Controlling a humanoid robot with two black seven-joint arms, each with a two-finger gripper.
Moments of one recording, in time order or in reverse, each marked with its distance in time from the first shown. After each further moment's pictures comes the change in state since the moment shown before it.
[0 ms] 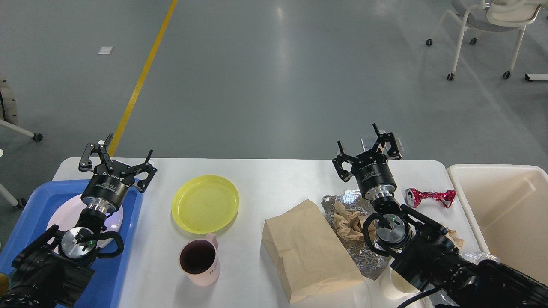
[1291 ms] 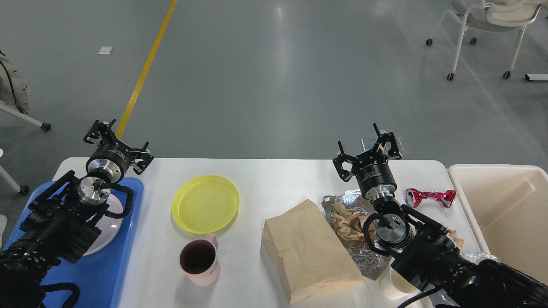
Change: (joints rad) left arm -0.220 0.025 0.189 0.002 0.016 0.606 0.017; right arm 0.000 -0.001 0.000 0.000 0.000 0.000 0.000
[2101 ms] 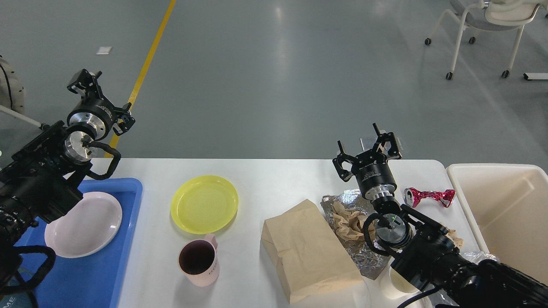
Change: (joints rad) left arm -0.270 0.173 0.390 0.000 0.026 0.079 0.006; right arm 0.000 0.000 0.000 0.001 0.000 0.000 0.000
